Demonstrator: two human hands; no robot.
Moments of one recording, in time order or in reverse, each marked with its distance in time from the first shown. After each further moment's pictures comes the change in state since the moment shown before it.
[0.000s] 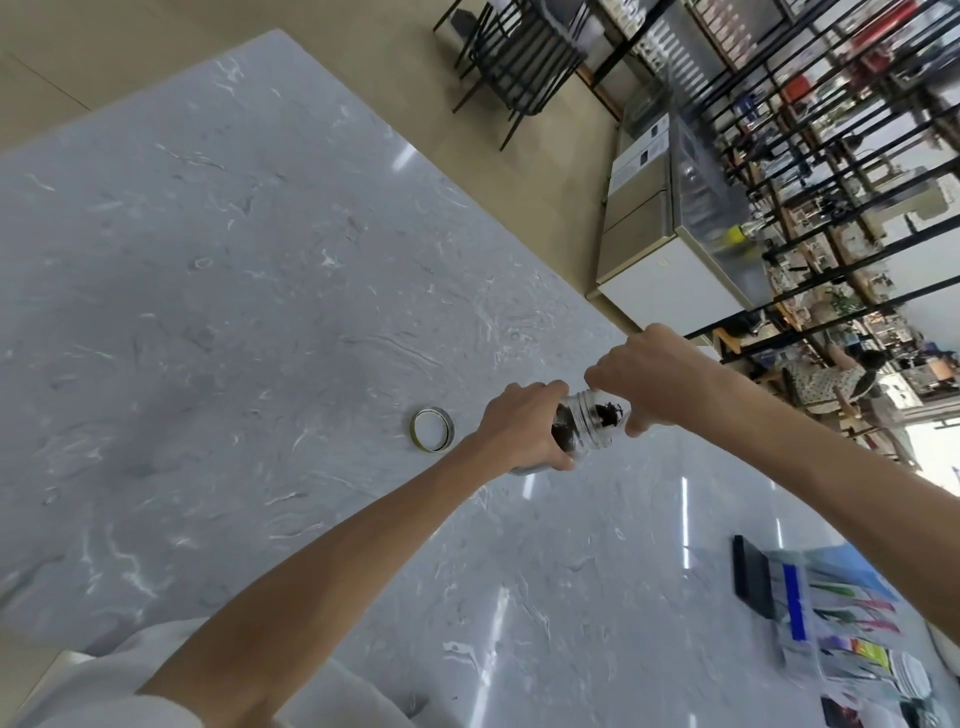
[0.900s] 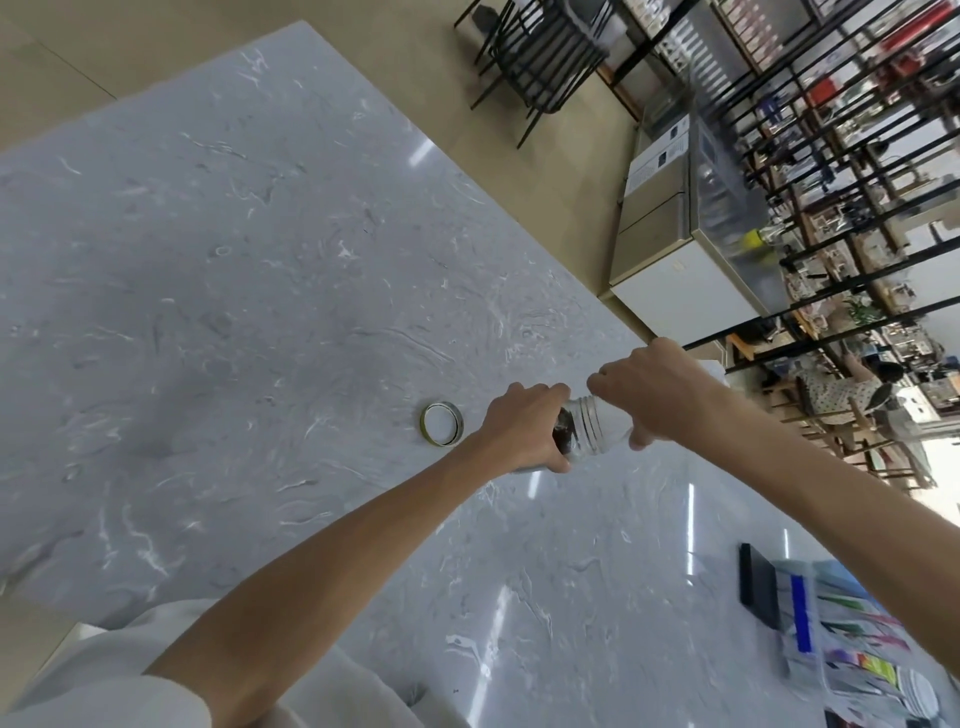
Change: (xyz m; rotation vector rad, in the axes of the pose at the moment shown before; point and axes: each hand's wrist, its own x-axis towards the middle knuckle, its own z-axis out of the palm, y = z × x) left_hand -0.004 -0.011 0.006 0.037 0.010 0.003; right_hand 0.003 -0.014 0.002 0.008 -0.019 0.013
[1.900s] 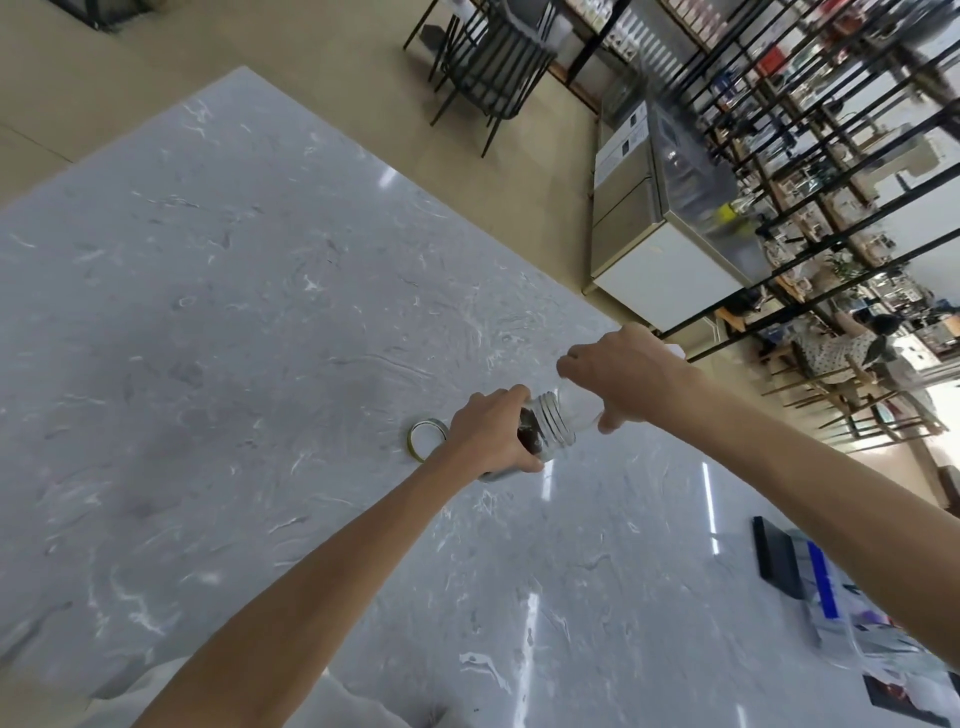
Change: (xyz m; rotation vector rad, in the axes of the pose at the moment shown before) left_hand 0.002 -0.014 -0.003 0.048 -0.043 -0.056; right_hand -0.001 0.001 0.006 0.145 0.081 0.045
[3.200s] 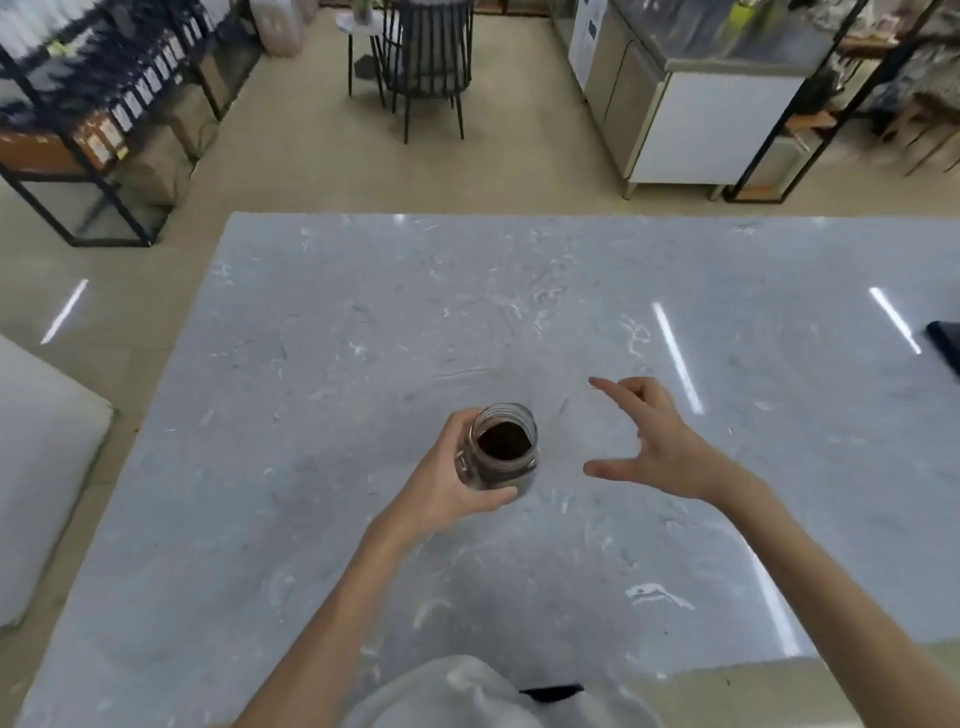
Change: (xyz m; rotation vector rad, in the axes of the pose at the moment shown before) left_hand -0.110 -0.079 -0.066 -0.382 -0.120 0.069; right_hand -0.034 -0.164 0.121 1.758 0.502 0.292
